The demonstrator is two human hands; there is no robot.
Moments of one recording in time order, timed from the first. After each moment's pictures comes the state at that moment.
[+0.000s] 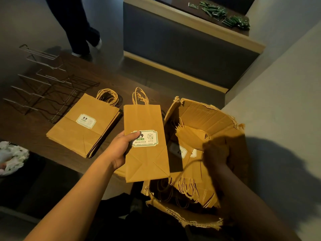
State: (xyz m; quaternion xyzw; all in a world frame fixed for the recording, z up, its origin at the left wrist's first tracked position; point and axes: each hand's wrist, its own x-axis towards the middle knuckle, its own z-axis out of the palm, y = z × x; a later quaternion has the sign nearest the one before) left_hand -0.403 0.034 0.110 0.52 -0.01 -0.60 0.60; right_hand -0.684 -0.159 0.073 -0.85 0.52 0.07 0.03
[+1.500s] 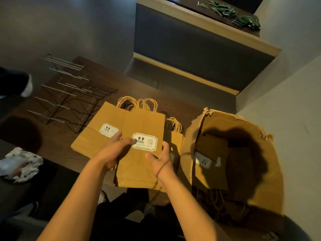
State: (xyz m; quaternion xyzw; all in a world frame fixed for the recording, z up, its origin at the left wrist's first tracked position) left_hand -0.258 0.080 0.081 0.60 -0.10 -0.58 0.54; right_hand -0.427 0.013 0.095 -0.58 0.54 -0.13 0.60
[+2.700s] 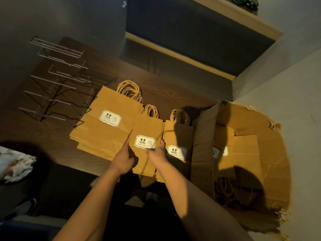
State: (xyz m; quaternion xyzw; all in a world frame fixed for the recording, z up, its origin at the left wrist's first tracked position) left_hand -0.231 0.111 -0.038 0.76 -0.31 -0.51 0.27; right_hand -0.351 0.013 -0.001 -0.48 0.68 0.01 0.55
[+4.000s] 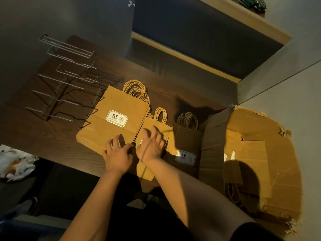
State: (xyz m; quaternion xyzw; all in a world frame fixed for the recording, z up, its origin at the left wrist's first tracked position) left_hand -0.204 0.118 -0.045 0.86 -0.39 -0.30 0.11; right_hand -0.284 0.015 -0.021 -0.81 0.53 0.14 0.19
